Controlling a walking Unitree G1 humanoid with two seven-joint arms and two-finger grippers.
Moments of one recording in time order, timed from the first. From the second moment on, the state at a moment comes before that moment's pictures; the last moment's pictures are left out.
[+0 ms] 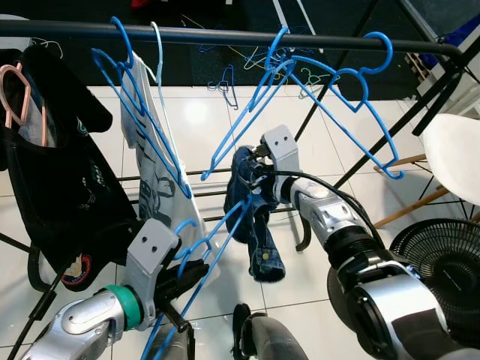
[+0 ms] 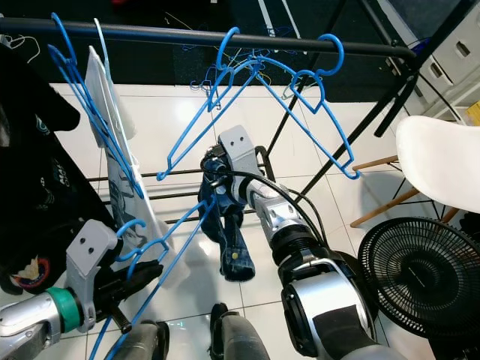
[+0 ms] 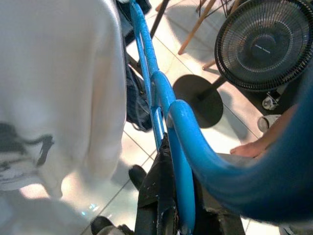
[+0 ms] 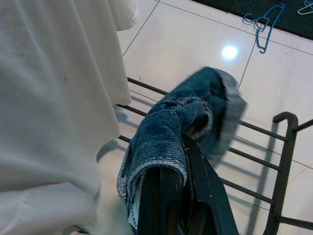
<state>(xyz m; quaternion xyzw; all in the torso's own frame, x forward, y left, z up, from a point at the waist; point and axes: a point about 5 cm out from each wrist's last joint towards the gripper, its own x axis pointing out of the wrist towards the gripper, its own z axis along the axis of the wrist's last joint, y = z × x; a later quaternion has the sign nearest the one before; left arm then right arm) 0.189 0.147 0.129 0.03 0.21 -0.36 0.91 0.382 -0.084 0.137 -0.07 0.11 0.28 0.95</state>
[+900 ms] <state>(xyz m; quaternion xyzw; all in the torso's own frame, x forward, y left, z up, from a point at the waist) 0.220 0.155 0.127 0.08 0.21 -0.20 0.96 0.376 -0.082 0.158 -0.12 0.06 0.33 0.93</state>
